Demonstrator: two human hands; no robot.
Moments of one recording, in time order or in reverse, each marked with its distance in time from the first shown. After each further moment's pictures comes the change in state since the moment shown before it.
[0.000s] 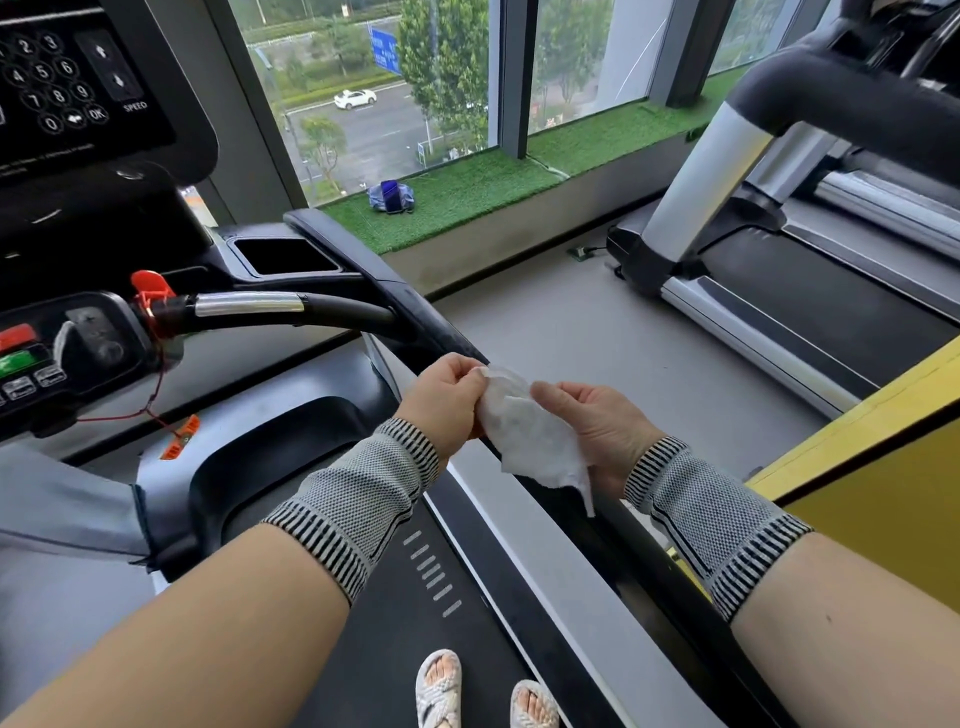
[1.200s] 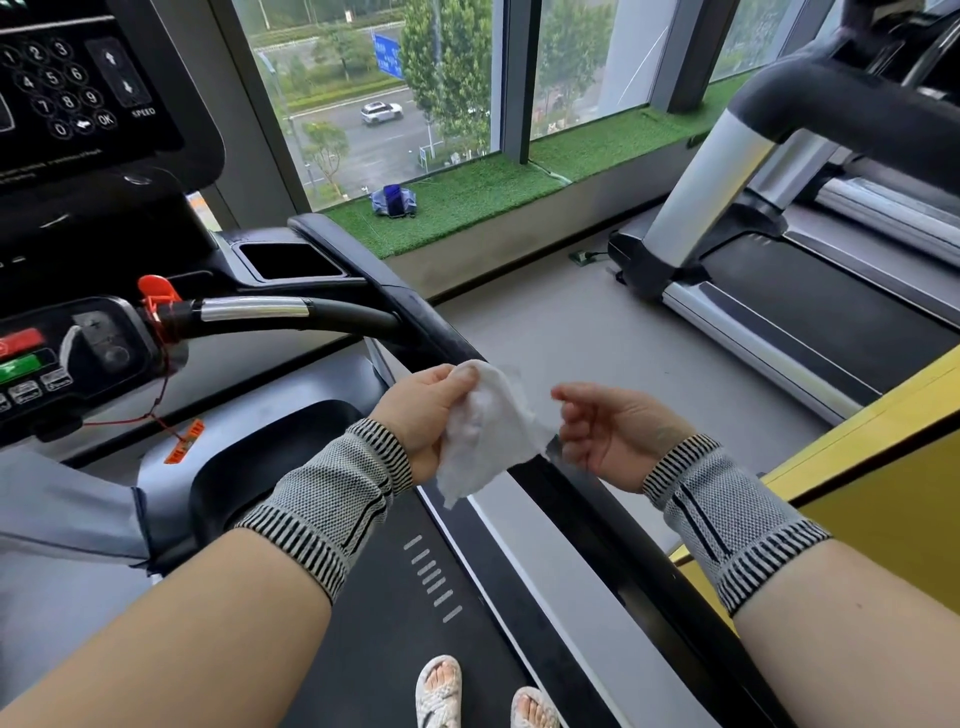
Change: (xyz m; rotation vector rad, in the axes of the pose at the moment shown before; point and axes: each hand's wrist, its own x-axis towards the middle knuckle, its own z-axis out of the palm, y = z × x) left_hand -0.003 0.007 -0.022 -0.243 -0.134 -0.144; right_hand 0.001 -0.019 -0.011 0.256 -0.045 0.173
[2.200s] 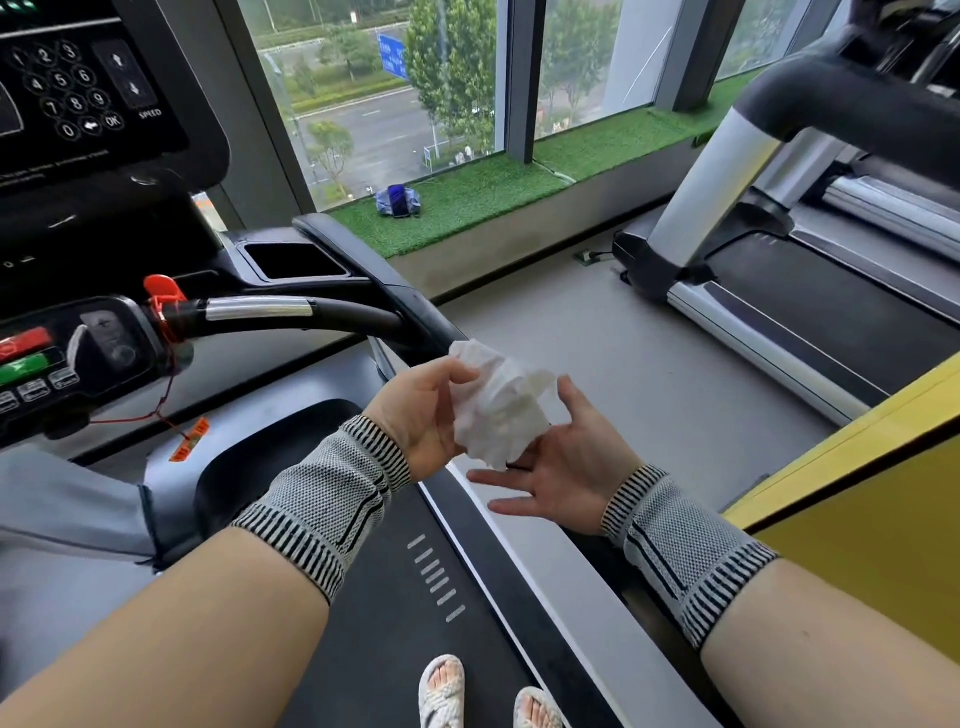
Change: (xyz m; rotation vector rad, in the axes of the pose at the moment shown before) left_hand -0.008 0.009 -0.003 -0.171 -0.187 -0.110; right_hand 0.014 0.040 0.012 -0.020 -0.068 0.236
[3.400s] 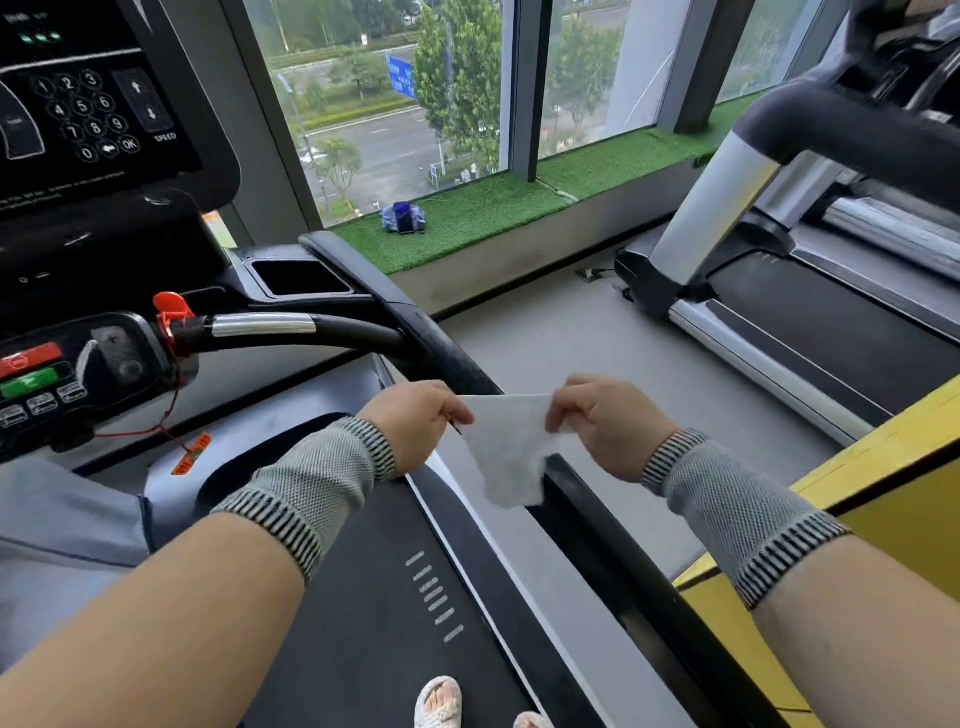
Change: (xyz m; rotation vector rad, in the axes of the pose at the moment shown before) left_hand 0.009 0.015 -0.019 1.647 0.235 0.344; right_hand -0.021 -0.057 -0.013 -1.684 0.355 -0.772
